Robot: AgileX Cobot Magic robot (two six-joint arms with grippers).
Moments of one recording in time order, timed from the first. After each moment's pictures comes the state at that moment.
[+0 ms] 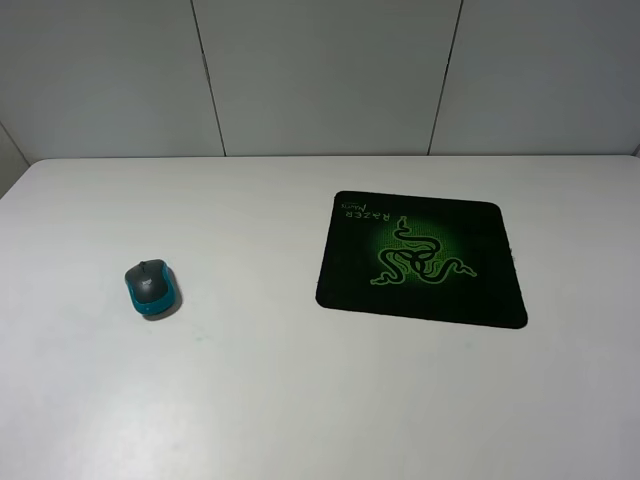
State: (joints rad) left arm -0.07 0.05 -0.55 0.03 1.12 0.02; right arm -0.02 -0.01 -0.49 0.03 1.02 0.00
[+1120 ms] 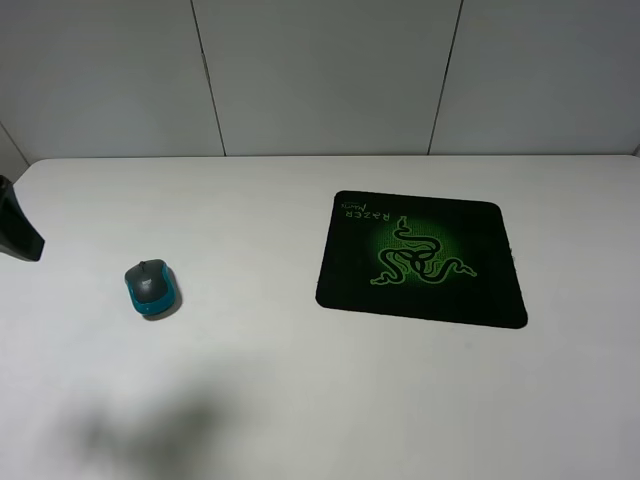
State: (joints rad) left arm -0.07 1.05 -0.79 0.00 0.93 -0.12; right arm -0.02 -0.01 -0.49 0.03 1.02 0.00
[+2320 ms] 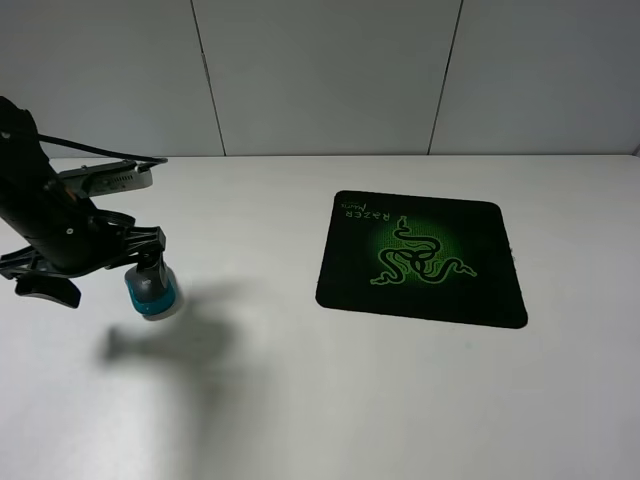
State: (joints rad) left arm -0.25 1.65 -0.79 0.00 0.52 -0.38; right arm -0.02 -0.01 -0.49 0.03 1.02 0.00
